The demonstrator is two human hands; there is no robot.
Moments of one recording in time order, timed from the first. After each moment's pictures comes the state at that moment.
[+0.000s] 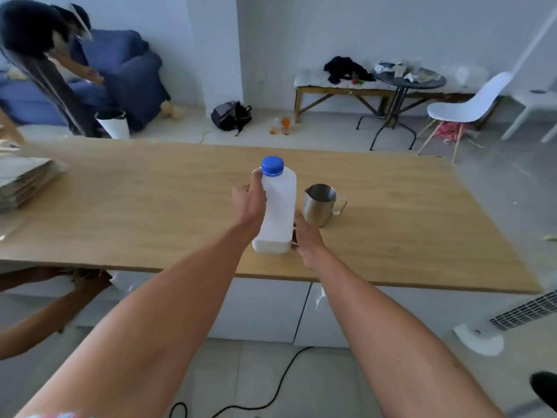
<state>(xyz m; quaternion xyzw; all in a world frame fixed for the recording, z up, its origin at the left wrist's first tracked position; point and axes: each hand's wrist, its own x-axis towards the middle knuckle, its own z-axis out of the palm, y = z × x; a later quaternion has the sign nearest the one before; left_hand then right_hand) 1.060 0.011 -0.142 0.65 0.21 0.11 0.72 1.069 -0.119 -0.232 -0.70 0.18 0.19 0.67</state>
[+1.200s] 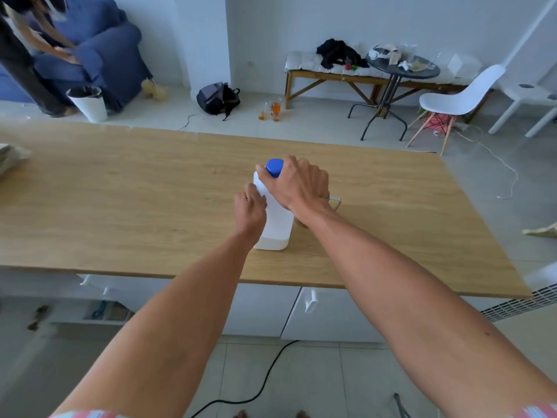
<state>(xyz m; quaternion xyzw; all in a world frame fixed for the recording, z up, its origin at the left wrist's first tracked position) 1.096 -0.007 -0.184 0.70 0.18 0.10 0.68 1.128 -0.102 -0.126 -0.98 -0.04 -0.17 0.08</state>
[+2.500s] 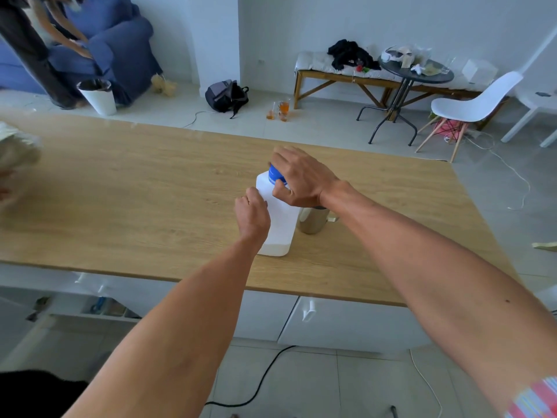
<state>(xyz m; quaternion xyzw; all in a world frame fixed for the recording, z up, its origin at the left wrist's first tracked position) 1.103 -0.025 -0.172 0.62 0.30 0.13 0.71 1.181 -0.137 -0.118 -0.86 -0.47 -0.18 0.11</state>
